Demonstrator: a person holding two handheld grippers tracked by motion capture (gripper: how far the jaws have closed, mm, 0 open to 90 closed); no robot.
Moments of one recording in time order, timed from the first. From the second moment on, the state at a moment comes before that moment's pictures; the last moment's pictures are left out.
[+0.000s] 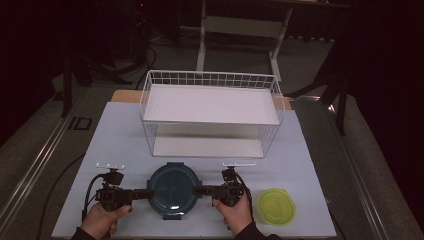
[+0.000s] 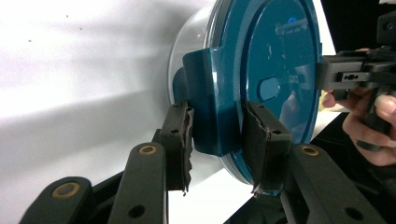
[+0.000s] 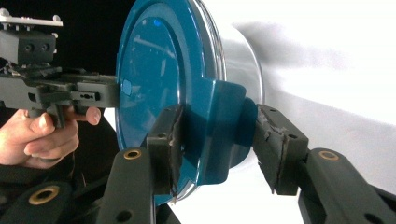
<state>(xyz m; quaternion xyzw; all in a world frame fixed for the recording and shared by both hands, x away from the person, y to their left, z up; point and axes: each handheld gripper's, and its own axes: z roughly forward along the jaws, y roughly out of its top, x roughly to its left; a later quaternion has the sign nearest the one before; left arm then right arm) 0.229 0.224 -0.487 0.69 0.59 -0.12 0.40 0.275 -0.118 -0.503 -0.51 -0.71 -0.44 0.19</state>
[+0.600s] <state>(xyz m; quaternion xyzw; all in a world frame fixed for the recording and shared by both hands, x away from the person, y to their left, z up) 0.228 0.209 -0.472 0.69 0.59 -0.10 0.41 0.273 -0.128 -0.480 -0.49 -0.73 -0.45 0.15</state>
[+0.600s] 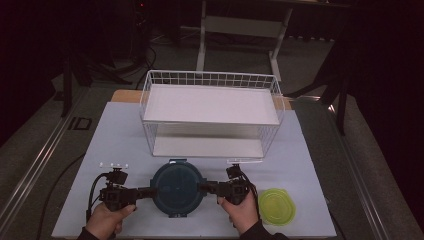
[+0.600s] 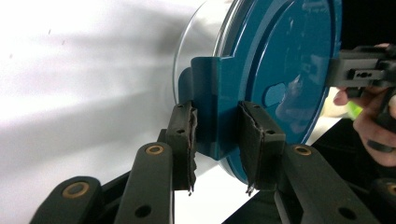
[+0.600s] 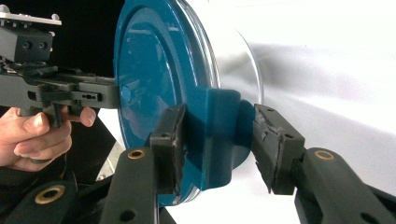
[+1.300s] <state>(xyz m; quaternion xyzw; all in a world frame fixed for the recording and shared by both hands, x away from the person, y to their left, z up) 0.245 0.188 -0.401 0.70 0.54 -0.06 0.47 0.279 -0.155 -0.409 -0.47 -0.72 -0.50 0.11</state>
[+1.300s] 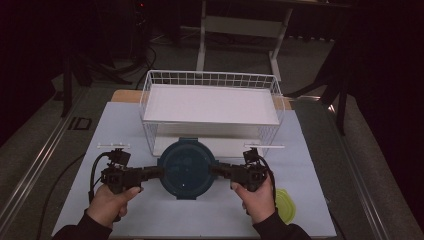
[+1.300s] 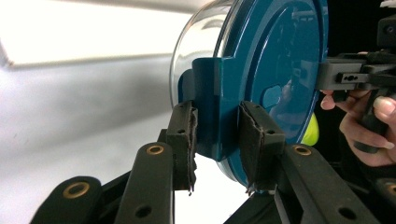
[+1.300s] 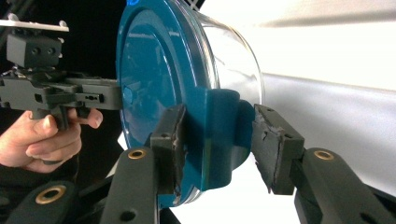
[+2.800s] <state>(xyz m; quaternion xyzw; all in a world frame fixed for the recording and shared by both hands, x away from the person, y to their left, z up) 0.361 0.135 -0.304 0.70 0.51 -0.01 0.49 0.382 -0.209 -0.323 -0.51 -0.66 -0.55 0.08</state>
